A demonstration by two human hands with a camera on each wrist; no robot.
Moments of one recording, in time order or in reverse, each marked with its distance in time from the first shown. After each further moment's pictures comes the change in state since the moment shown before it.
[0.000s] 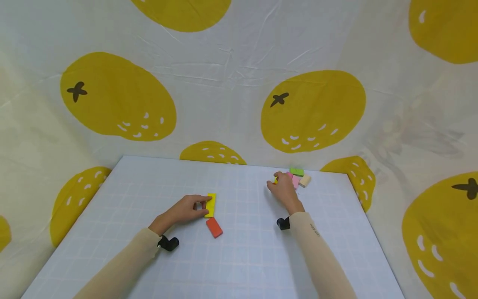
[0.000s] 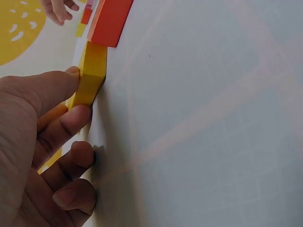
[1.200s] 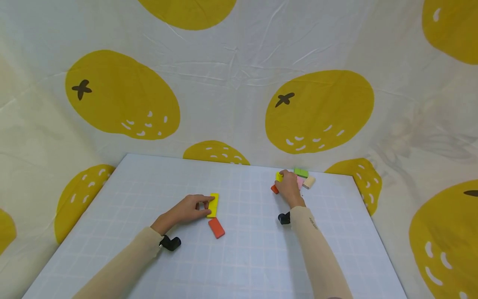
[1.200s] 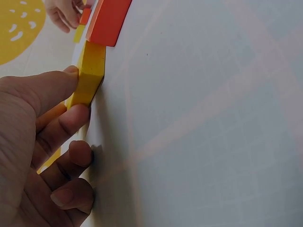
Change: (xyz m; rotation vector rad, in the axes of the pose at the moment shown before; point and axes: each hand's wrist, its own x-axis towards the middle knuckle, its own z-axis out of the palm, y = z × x) left_hand -0.001 -0.003 0.001 0.002 0.019 0.007; right_hand 0.030 0.015 0.009 -0.016 -0.035 0.138
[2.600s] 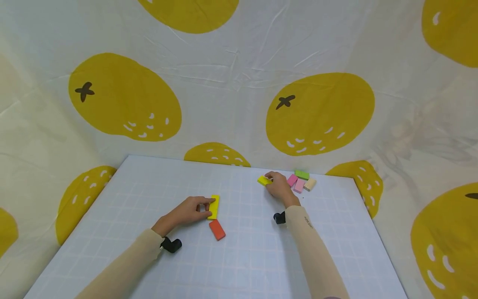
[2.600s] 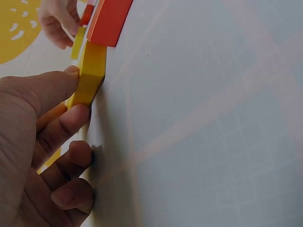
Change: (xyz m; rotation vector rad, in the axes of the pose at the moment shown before) left_hand -0.001 -0.002 0.001 -0.002 -0.007 -0.003; right_hand 0.001 -0.020 0.010 0.050 -0.186 -0.127
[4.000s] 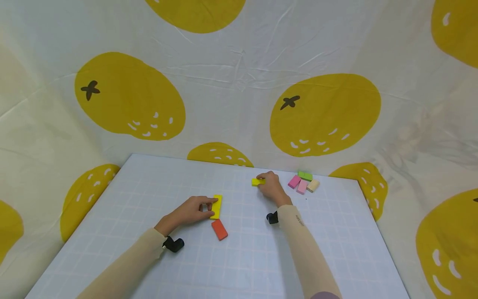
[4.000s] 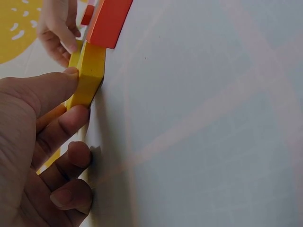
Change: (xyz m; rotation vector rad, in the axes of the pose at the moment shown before) left_hand 0.000 -0.004 0.002 -0.002 0.011 0.040; right_hand 0.013 -0.020 0.028 -0.048 0.009 -0.107
